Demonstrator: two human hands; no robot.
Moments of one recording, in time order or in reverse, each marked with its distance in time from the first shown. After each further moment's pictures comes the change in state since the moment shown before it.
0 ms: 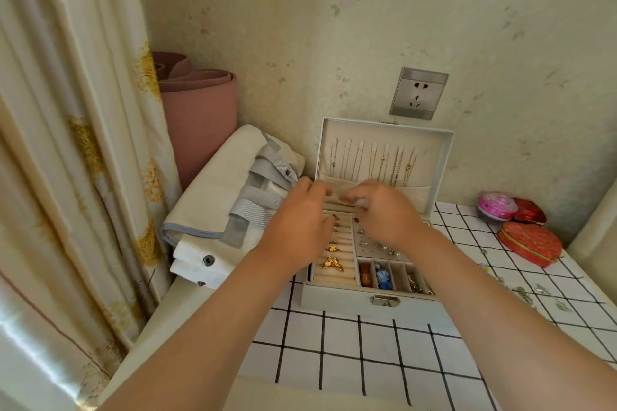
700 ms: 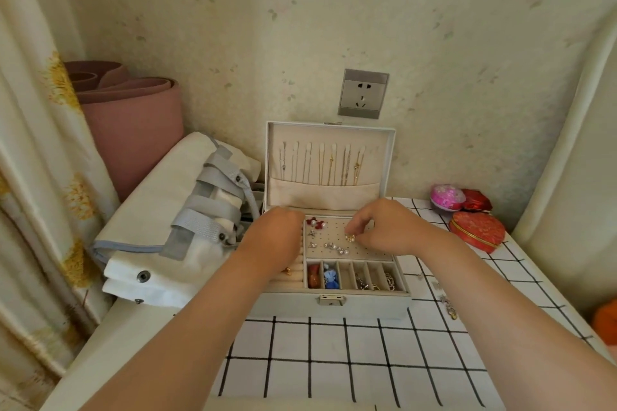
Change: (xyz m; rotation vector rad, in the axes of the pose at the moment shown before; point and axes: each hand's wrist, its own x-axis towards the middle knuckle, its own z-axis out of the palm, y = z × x) left_hand 0.023 0.021 0.043 0.330 -0.308 -0.043; right_hand -0.046 0.060 -0.054 0.165 -0.289 0.275
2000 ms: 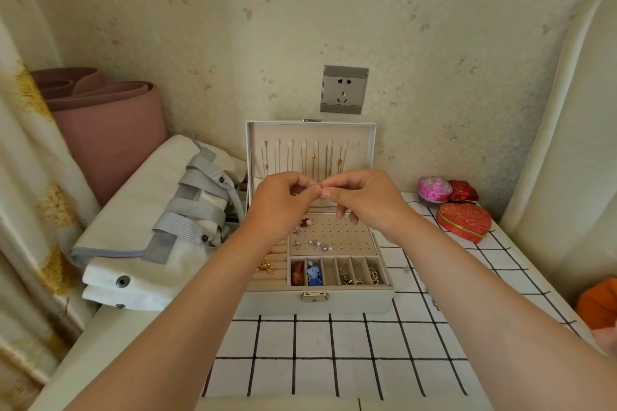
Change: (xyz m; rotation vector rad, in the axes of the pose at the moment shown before) left_hand 0.015 0.043 -0.033 -0.850 0.205 -0.093; right_hand -0.010 -0.025 -0.009 0.698 0.260 -0.136
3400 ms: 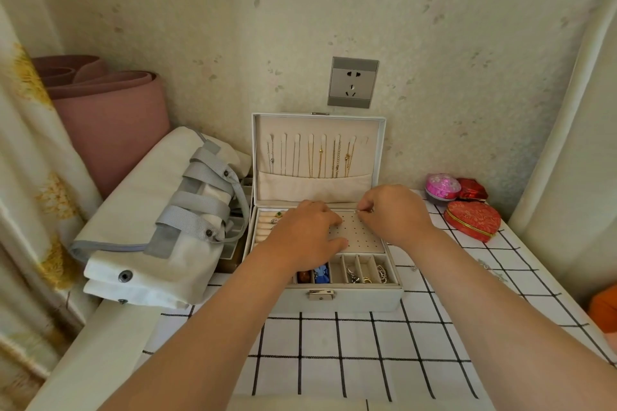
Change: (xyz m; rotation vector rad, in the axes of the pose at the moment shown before) left_hand -0.007 -0.032 0.032 0.753 -0.397 0.200; right_hand 0.012 0.055 -0.021 -1.027 0.068 -0.061
